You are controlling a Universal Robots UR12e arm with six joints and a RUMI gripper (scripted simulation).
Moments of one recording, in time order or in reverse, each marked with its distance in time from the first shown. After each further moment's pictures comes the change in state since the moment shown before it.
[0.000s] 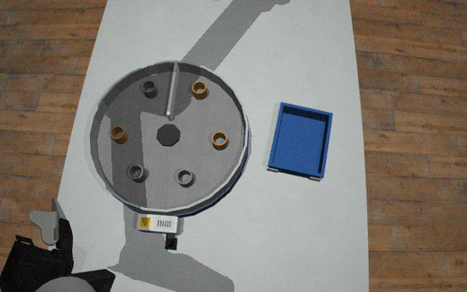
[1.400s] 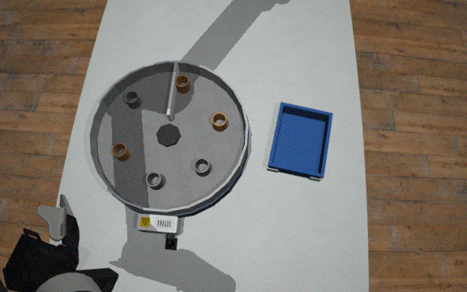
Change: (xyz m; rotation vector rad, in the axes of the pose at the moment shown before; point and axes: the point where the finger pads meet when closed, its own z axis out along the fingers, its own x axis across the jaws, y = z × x) arm -0.011 -0.005 0.001 0.009 -0.029 0.062
